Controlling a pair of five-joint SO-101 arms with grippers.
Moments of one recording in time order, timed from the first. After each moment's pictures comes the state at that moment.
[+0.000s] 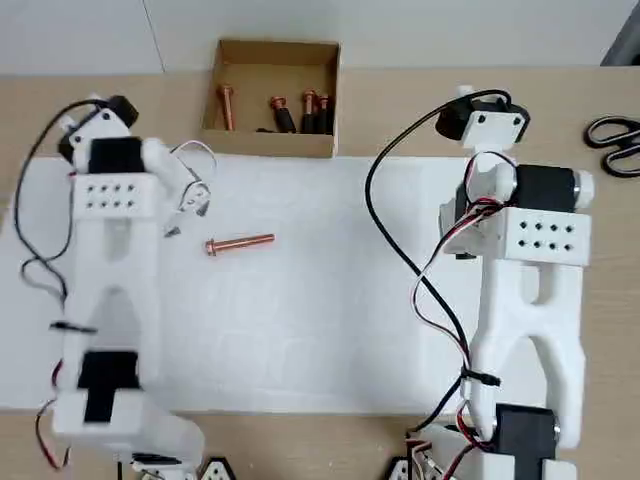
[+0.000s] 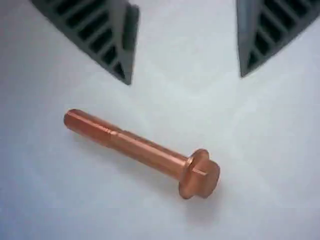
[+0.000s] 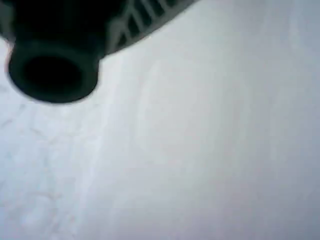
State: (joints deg) left arm -4.2 7.0 -10.8 97.5 47.1; right arm 2.2 -12.3 -1.8 96.0 7.8
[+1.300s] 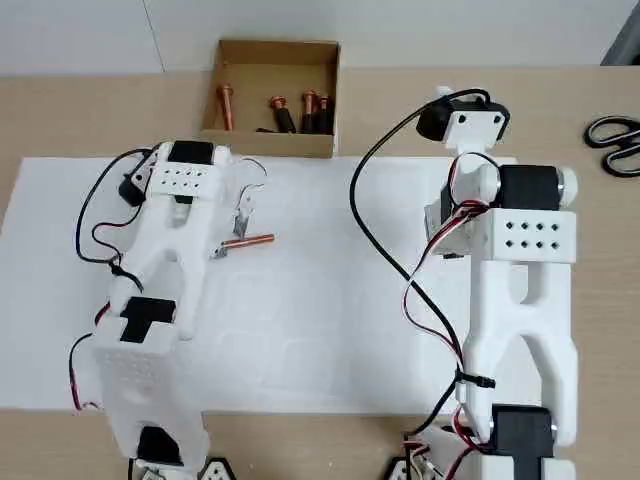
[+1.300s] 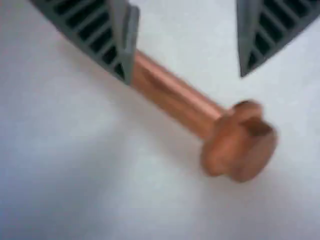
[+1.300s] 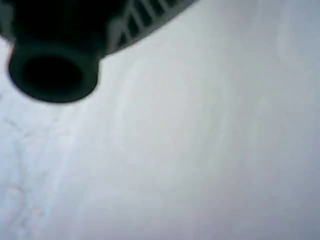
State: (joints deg) left arm 1.9 26.9 -12.7 88.2 69.6; right arm -1.1 -12.4 -1.8 96.0 7.8
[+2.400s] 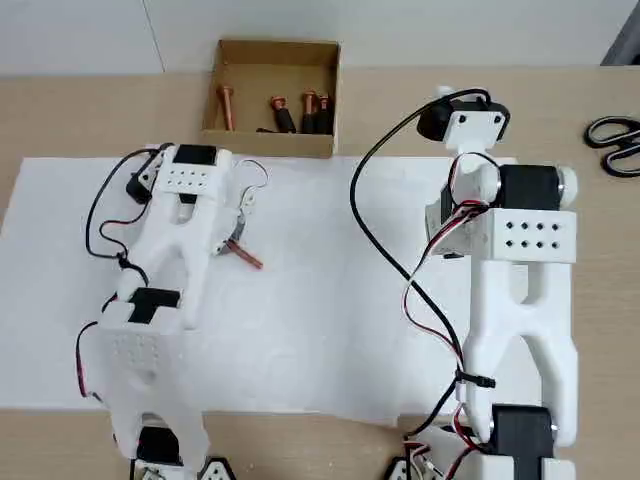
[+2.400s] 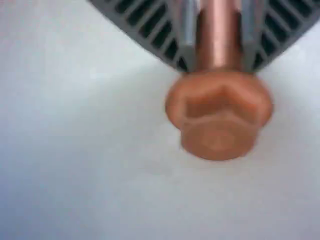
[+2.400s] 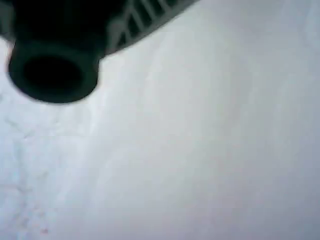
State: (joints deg) left arm 1.3 33.8 -17.4 86.2 65.2; right arm -1.1 -12.4 -1.8 96.0 7.8
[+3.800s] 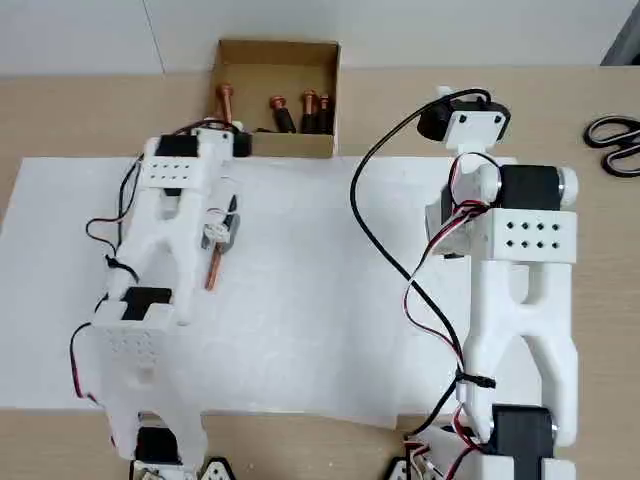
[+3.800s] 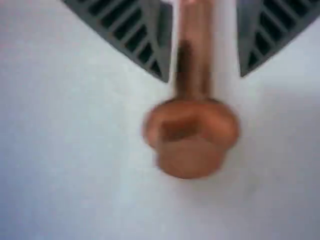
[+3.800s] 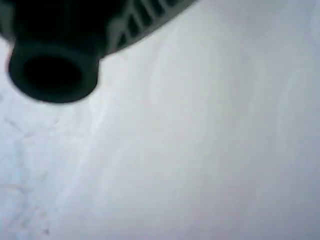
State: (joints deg) left arm -1.9 34.8 -20.7 92.5 -2.4; right arm -1.1 -12.4 -1.8 96.0 7.8
